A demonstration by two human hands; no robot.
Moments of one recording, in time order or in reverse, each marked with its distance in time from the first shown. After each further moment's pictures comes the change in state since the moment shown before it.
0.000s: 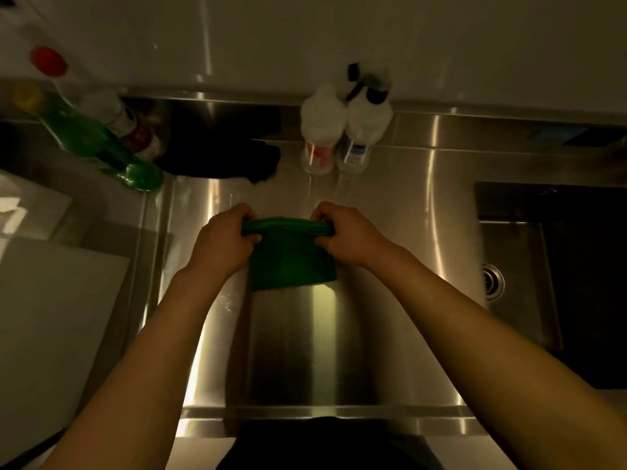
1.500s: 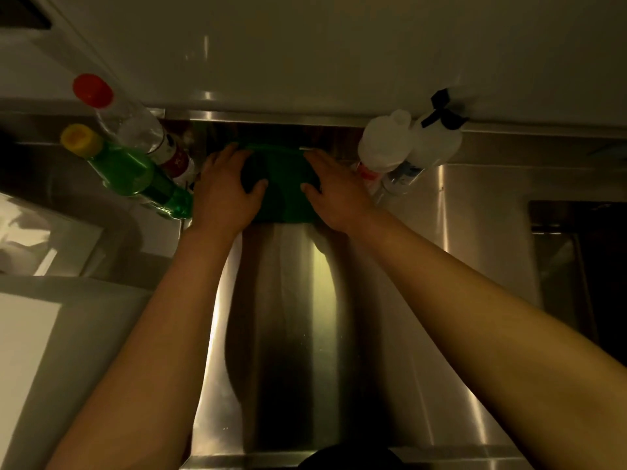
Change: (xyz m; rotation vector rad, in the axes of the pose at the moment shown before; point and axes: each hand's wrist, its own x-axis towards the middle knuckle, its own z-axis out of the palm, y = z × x) left_hand 0.119 -0.043 -0.077 0.120 0.163 0.095; right_hand 0.142 -0.078 0.018 -0.224 0.176 -0.047
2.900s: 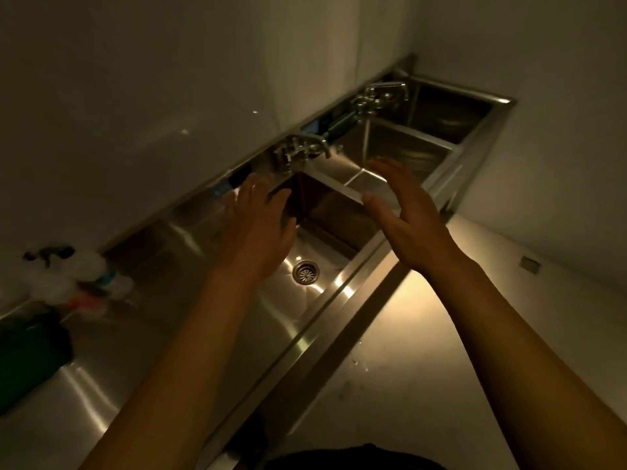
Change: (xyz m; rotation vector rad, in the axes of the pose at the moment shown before) left_hand -0.392 0.551 0.102 0.309 0.061 1.166; right_hand -0.736 0.184 -0.236 0.207 1.097 0.402
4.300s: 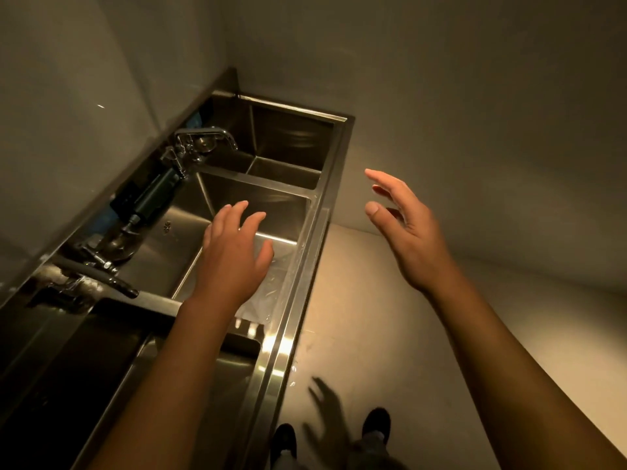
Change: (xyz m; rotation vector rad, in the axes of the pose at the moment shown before) left_hand 0.413 0.199 0.197 -0.443 -0.187 0.219; right_hand 0.223 0.256 -0.196 -0.025 0.316 0.422
